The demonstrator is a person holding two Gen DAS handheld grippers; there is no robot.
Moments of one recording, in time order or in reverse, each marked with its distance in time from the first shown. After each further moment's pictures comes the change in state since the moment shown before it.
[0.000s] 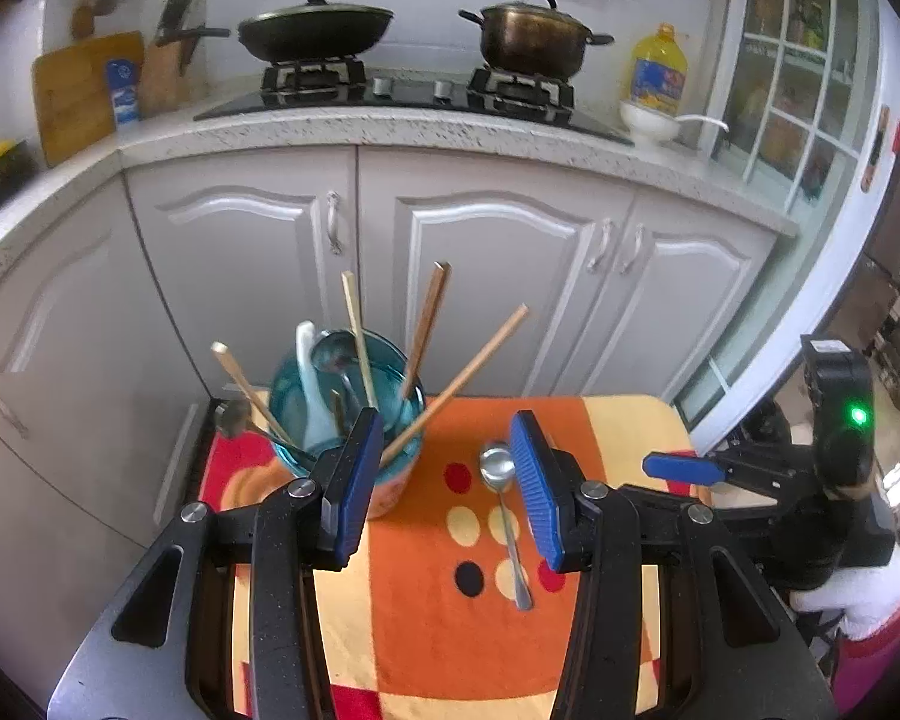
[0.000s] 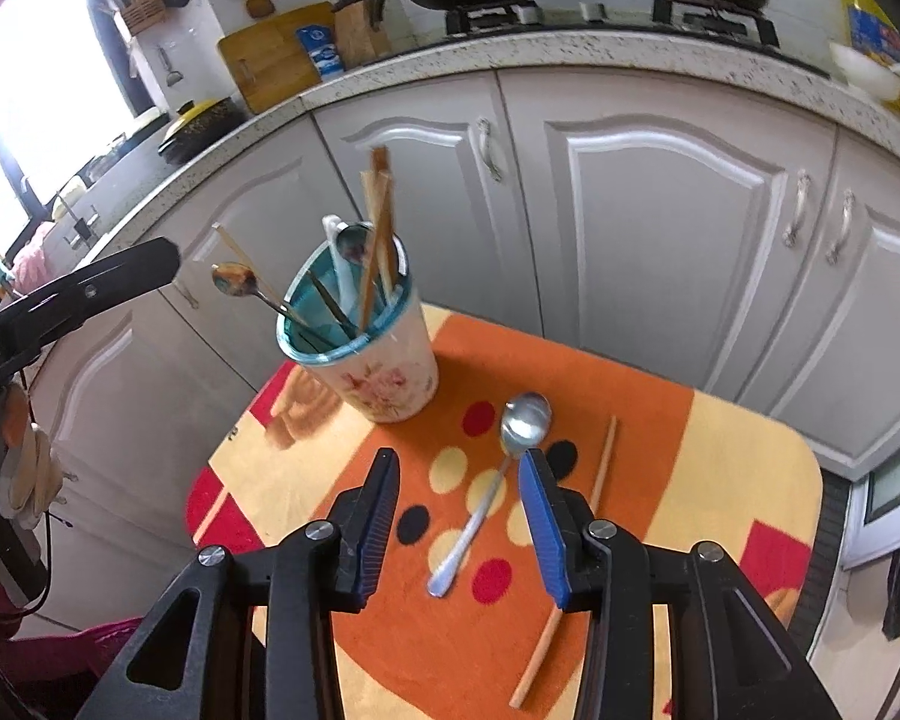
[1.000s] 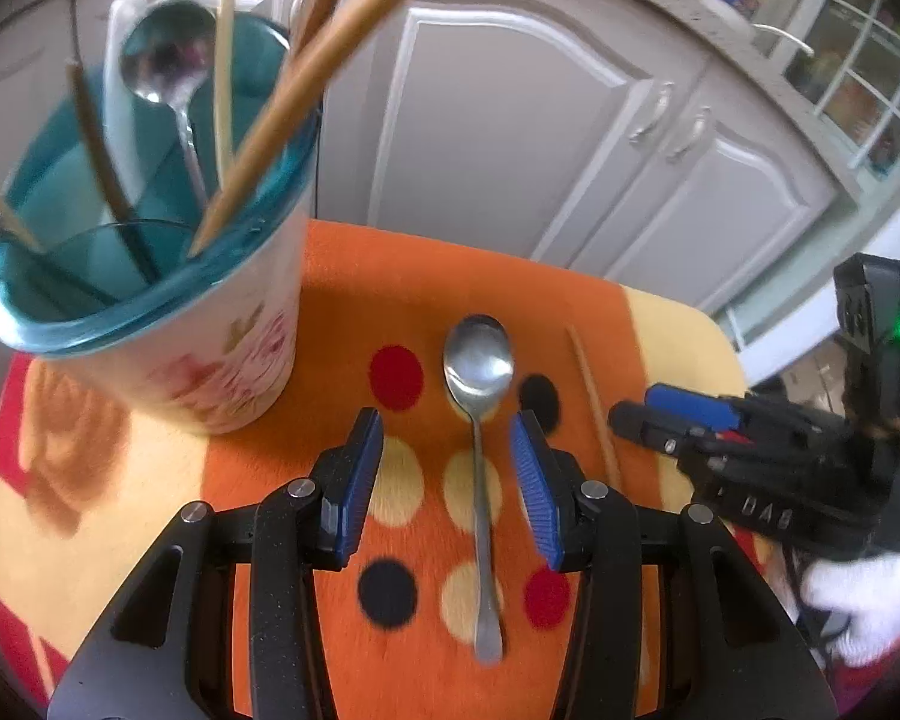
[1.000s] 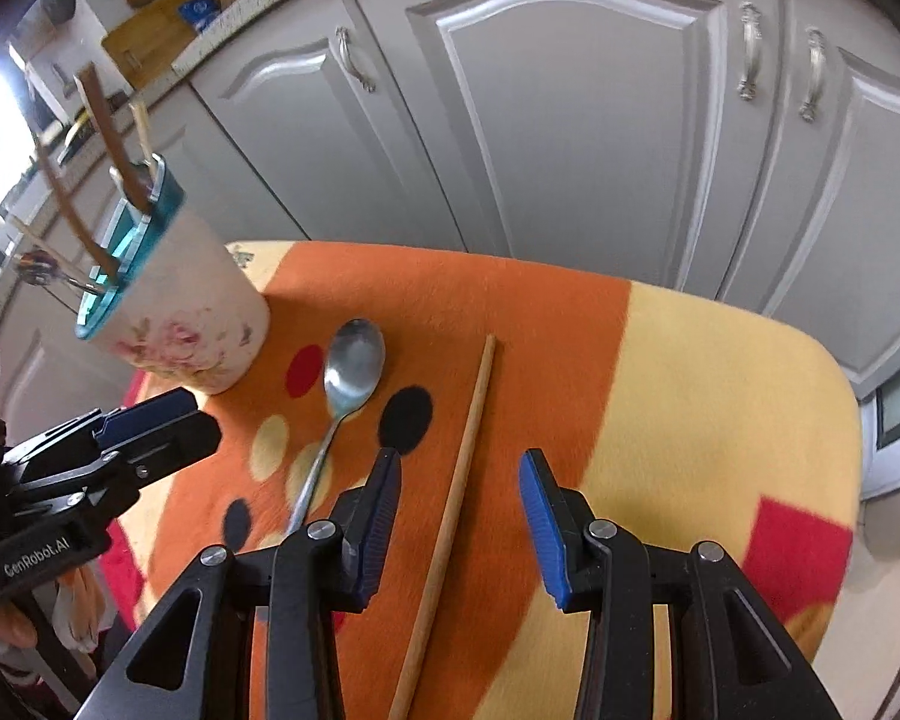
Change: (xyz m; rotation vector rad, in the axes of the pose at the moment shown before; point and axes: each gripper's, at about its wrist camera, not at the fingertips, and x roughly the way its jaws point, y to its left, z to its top) left arm 0.182 -0.023 -0.076 -0.170 0.252 -0.043; right arm 0.112 -0.094 -0.014 0.106 0.142 -0.070
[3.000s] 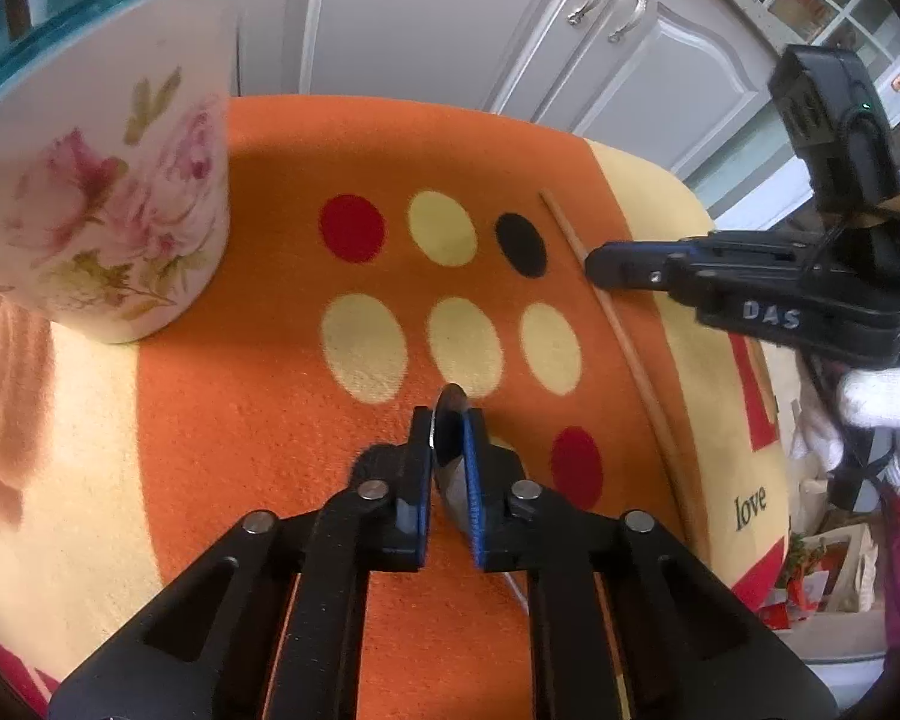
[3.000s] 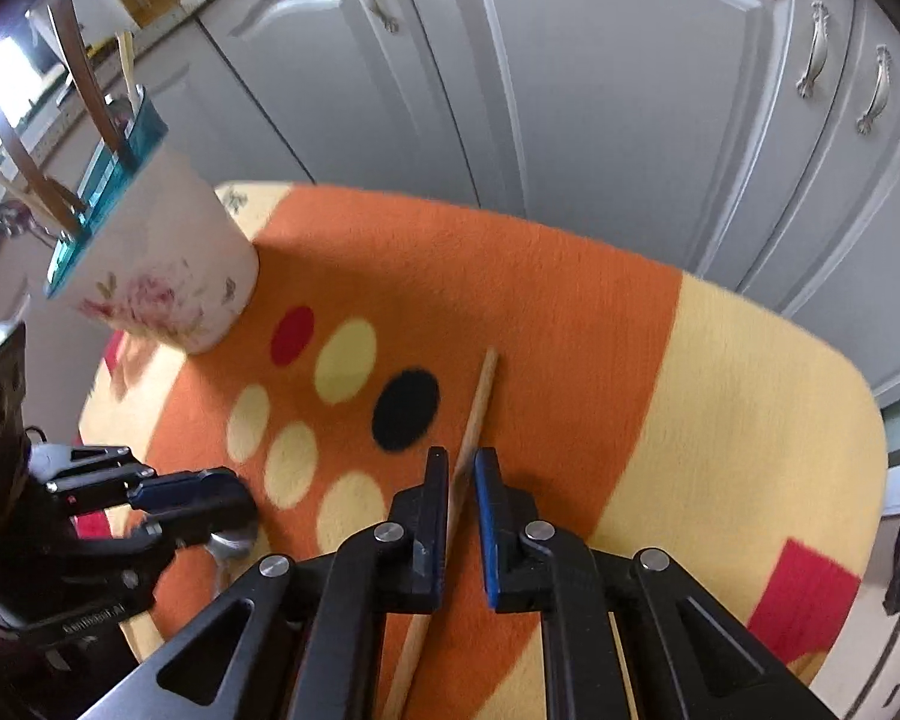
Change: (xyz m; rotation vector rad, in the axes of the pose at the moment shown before) left arm 0.013 0.011 -0.039 0.162 0.216 -0.145; right arm 0.024 0.008 0.007 -0.087 0.142 -0.015
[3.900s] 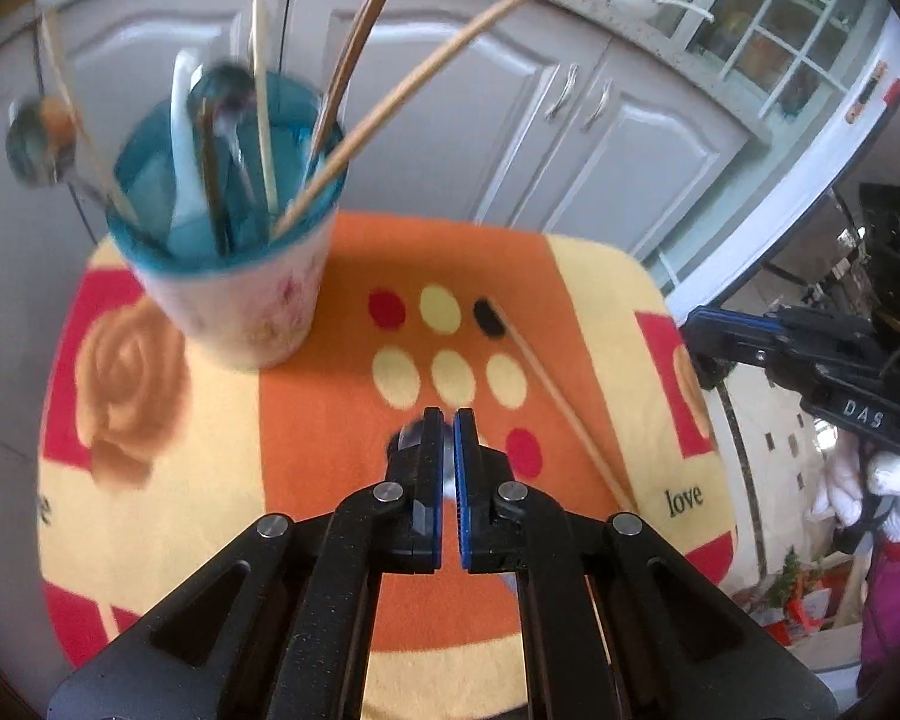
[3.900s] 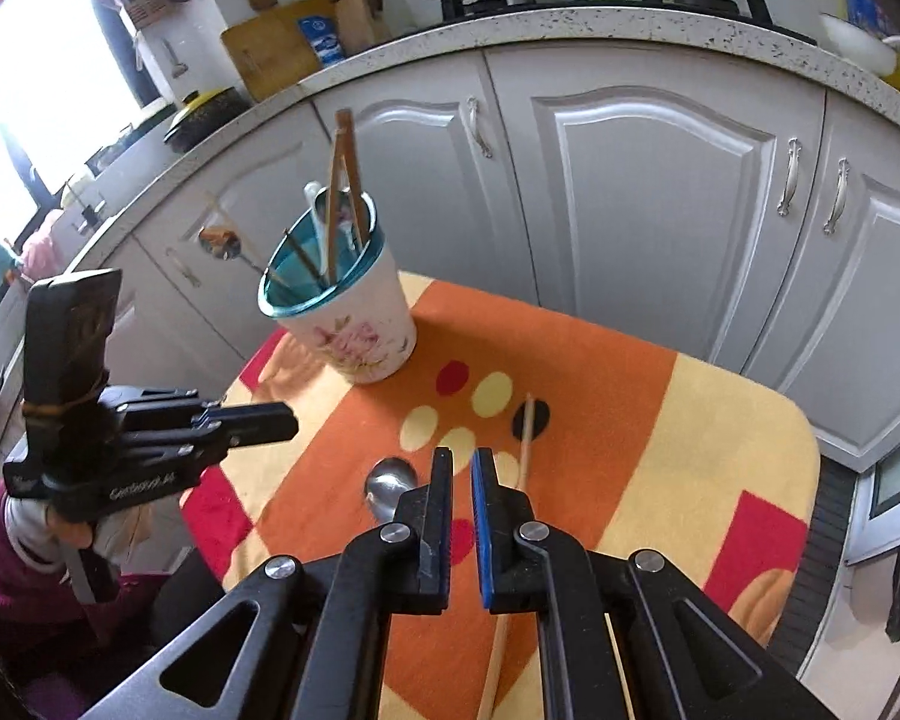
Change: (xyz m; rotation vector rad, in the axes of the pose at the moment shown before) left arm -0.098 0.000 -0.014 -0.016 -0.153 0.009; right arm -0.134 0.060 -0.058 -0.079 -0.249 0.068
